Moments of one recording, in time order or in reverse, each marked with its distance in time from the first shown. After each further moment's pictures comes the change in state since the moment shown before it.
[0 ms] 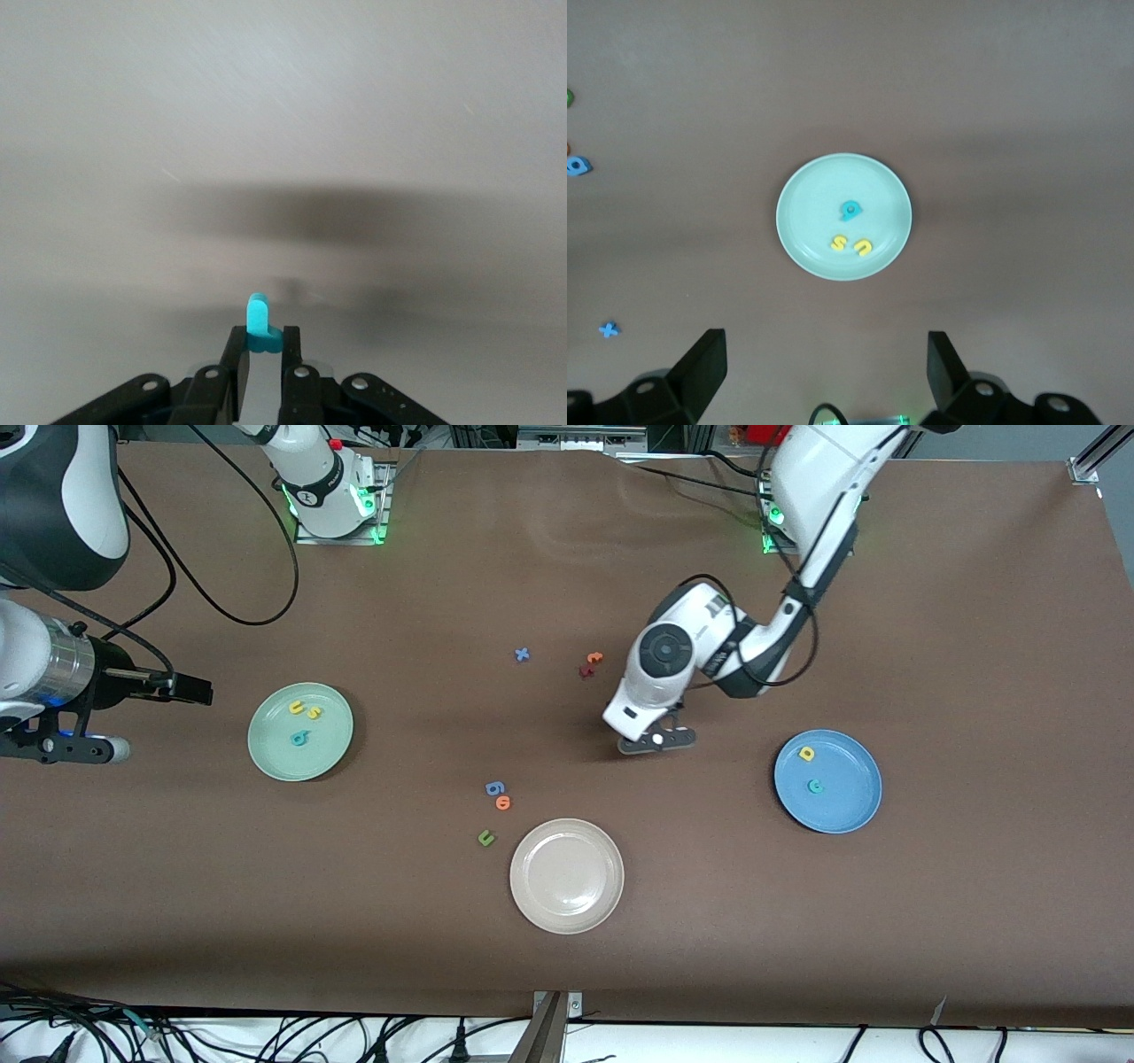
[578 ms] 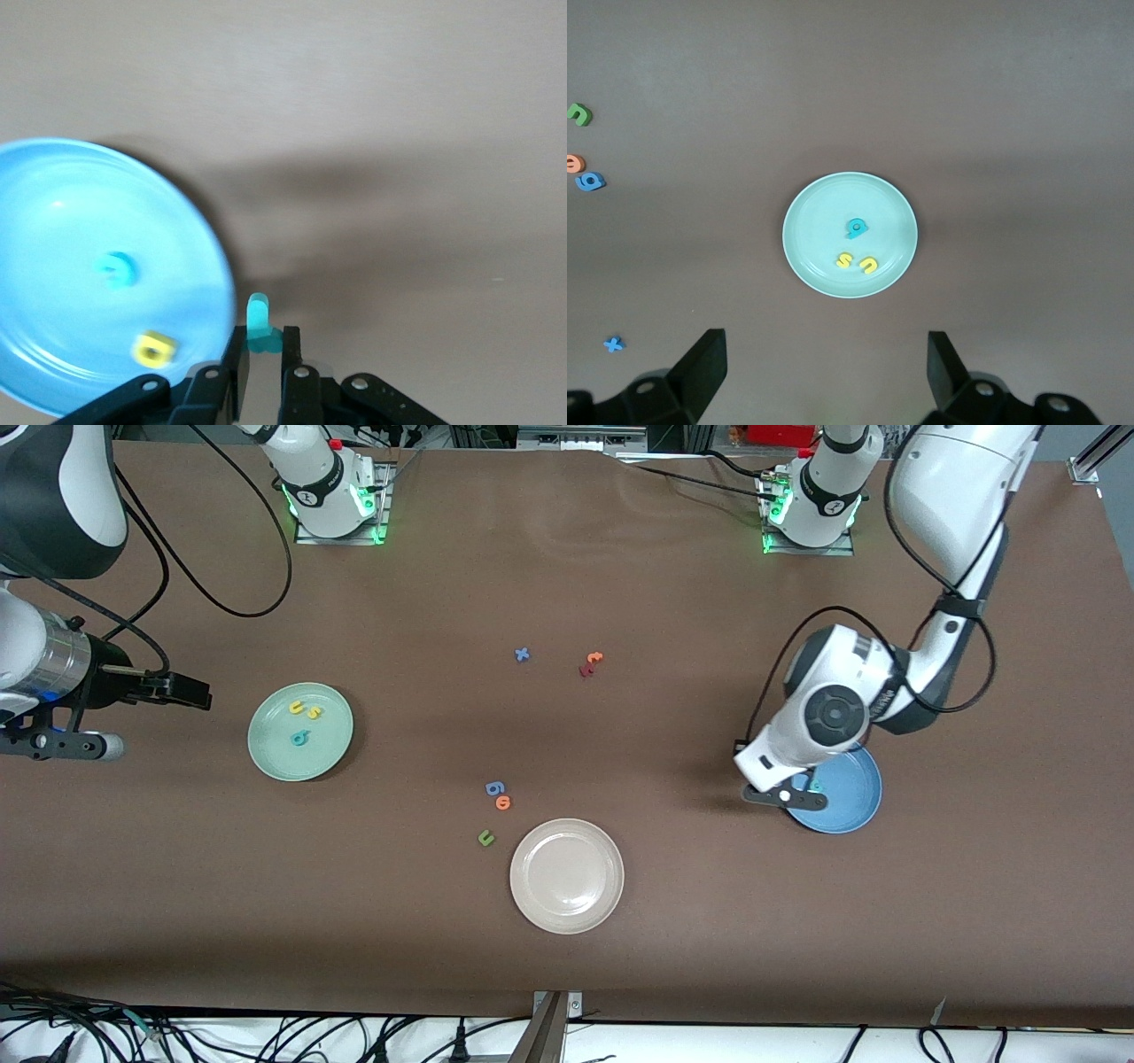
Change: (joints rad) left arm 0.309 -0.044 0.005 -0.003 0.093 -0.078 0.500; right arm -0.067 -0.039 0.072 -0.064 -0.005 0.066 0.000
